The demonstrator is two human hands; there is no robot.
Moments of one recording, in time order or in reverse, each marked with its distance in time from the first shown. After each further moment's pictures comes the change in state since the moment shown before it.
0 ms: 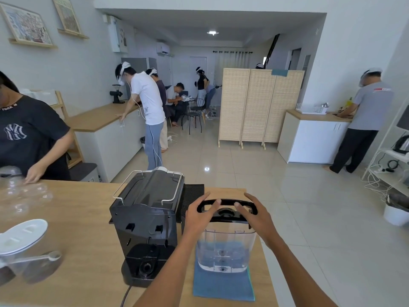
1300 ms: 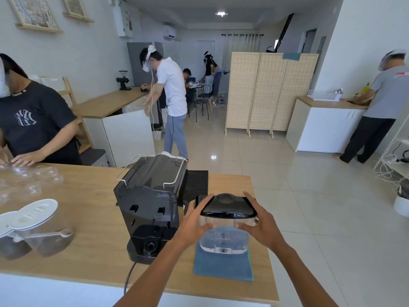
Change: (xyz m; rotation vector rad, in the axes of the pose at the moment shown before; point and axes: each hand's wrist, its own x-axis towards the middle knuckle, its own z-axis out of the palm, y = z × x) left_hand -0.040 -0.047 -0.020 0.470 -0.271 0.109; right_hand -0.023 0.064 -0.002 -0.214 -0.170 -0.282
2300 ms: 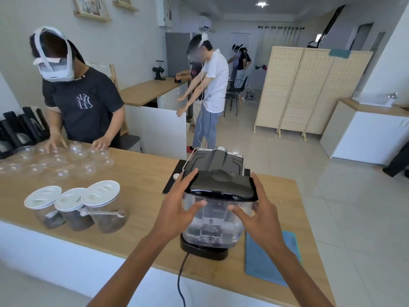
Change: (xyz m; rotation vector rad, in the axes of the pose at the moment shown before) left_hand -0.105 -0.044 -0.196 -0.099 0.403 0.120; right_hand 0.005 -0.209 0.125 0.170 0.111 -0.082
